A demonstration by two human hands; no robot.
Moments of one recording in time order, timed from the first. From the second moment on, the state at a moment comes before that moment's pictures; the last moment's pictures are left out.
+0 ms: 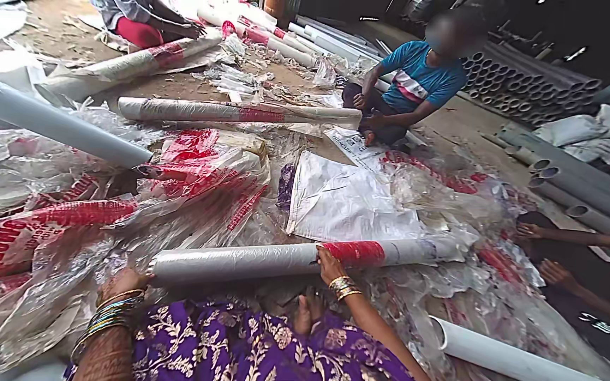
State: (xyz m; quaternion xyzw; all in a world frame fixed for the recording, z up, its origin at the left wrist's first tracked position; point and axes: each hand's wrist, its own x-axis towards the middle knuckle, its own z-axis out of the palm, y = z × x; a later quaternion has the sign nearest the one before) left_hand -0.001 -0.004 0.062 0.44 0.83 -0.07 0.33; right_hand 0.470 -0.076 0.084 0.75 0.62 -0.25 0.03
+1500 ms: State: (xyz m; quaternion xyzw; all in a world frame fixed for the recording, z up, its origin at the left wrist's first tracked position) left_hand 0.014 -0.007 0.060 0.48 0.83 0.08 0.29; right_hand 0.472 -0.067 0.088 0.74 0.61 -0.27 0.04
